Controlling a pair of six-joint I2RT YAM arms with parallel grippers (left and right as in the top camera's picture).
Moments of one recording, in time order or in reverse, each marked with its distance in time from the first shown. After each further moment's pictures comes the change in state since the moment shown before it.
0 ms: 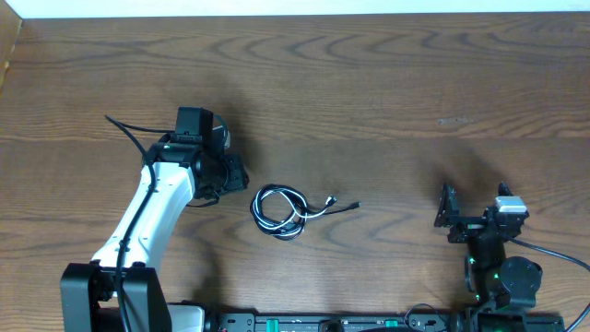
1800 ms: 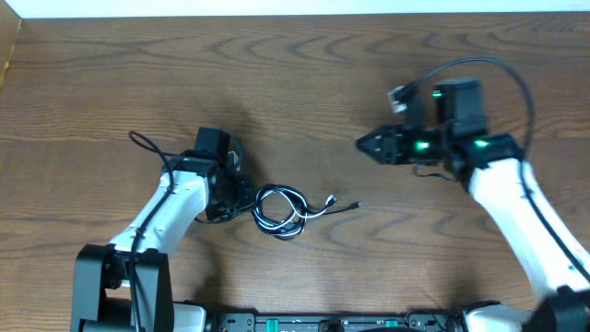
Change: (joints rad) left arm -0.068 0.040 -0.132 0.046 0.026 -0.128; right arm 0.317 1.451 1.065 -0.479 -0.595 0.220
